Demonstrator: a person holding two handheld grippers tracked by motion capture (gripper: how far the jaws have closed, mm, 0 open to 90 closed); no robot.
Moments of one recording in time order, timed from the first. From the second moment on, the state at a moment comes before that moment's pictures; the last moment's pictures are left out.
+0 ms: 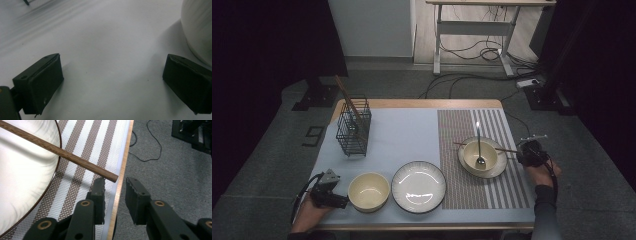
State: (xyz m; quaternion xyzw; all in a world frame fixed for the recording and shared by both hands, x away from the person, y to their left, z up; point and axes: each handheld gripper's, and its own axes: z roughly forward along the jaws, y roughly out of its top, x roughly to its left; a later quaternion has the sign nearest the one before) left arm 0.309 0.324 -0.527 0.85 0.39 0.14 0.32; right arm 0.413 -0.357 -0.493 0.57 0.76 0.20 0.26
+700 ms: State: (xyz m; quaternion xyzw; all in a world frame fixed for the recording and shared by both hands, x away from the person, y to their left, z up) left arm 0.309 0.324 -0.527 0.85 0.39 0.14 0.32; right arm 0.431 -0.349 -0.495 0.57 0.76 0.19 0.26
